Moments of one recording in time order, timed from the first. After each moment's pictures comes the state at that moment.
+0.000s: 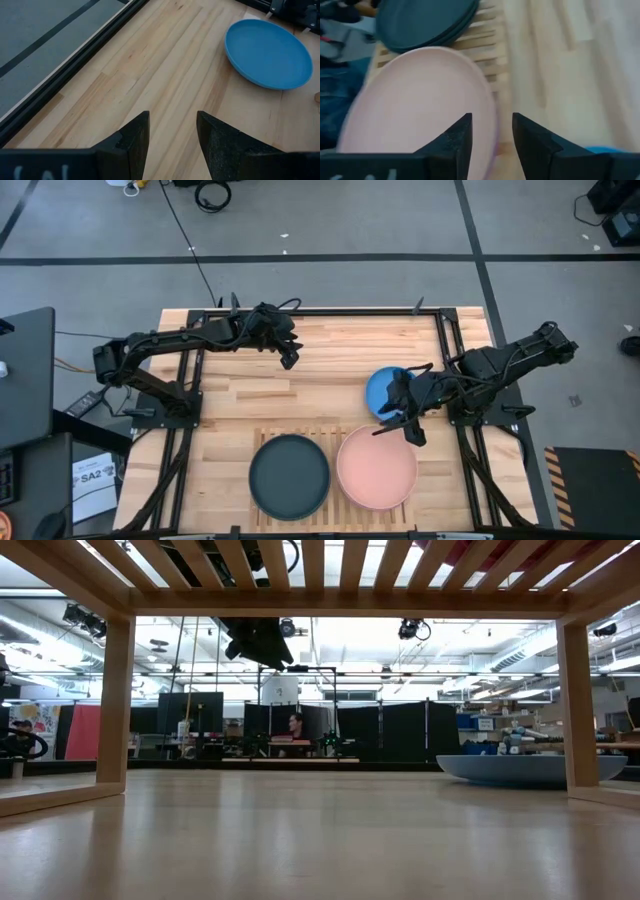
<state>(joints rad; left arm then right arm) 0.39 1.42 1.03 -0.29 -0.02 -0.15 0.38 1.19 1.26 -0.83 0.08 0.42</state>
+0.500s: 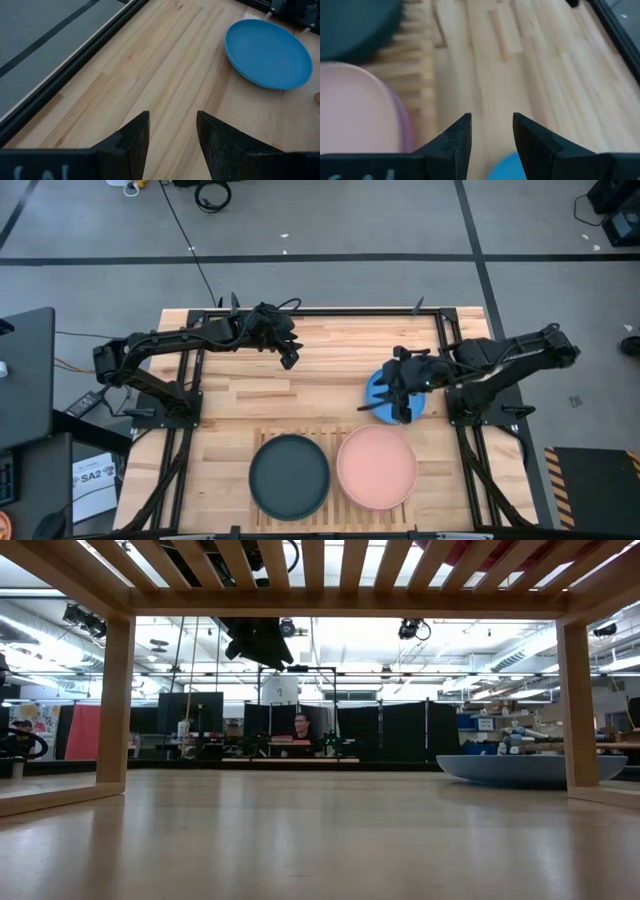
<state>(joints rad) 0.39 1.42 1.03 -0.28 -0.03 -0.15 0.24 1.19 1.26 -0.87 0.23 0.29</state>
